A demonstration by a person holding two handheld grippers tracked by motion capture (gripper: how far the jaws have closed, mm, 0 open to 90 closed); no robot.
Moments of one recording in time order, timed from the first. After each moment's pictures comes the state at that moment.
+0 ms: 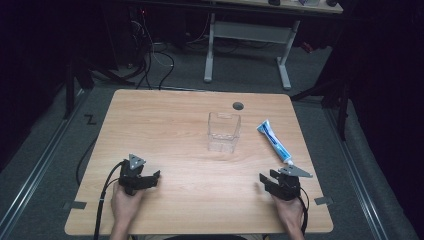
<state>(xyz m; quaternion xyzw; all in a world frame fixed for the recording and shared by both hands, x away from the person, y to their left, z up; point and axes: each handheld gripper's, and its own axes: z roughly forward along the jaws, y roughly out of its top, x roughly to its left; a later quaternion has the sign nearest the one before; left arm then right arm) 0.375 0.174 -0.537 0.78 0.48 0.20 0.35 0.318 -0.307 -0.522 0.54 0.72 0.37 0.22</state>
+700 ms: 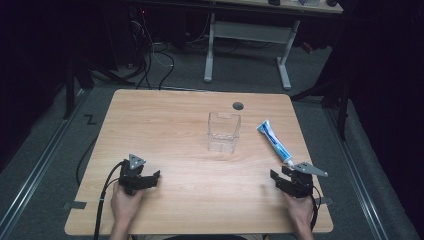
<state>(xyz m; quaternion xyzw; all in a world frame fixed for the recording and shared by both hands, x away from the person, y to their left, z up) 0.376 0.174 -0.537 0.78 0.48 0.20 0.35 0.316 -0.335 -0.502 0.55 0.70 0.38 0.24</state>
